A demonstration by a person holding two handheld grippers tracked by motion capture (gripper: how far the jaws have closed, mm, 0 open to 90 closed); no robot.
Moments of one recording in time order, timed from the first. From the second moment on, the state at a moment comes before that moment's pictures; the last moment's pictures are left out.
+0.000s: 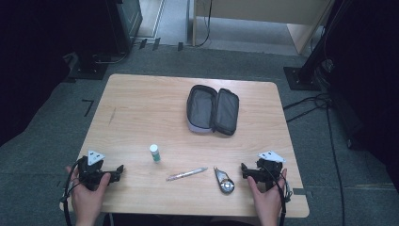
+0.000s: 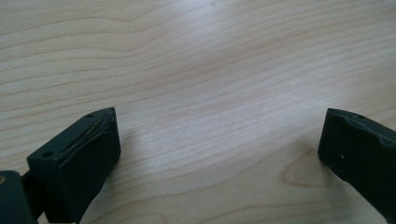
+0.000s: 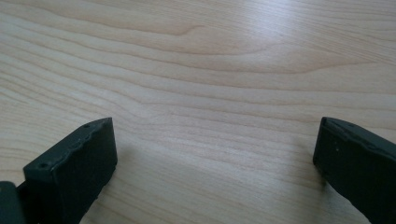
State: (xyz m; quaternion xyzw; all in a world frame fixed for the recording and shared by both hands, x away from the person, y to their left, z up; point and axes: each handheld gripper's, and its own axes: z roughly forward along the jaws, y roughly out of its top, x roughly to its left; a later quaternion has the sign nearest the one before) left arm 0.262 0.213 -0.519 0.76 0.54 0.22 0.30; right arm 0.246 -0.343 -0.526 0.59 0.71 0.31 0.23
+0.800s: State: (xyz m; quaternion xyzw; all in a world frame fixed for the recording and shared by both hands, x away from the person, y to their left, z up) left arm 0.263 0.213 -0.519 0.75 0.54 0.22 0.29; right arm 0.283 -0.287 -0.462 0.56 0.67 0.40 0.28
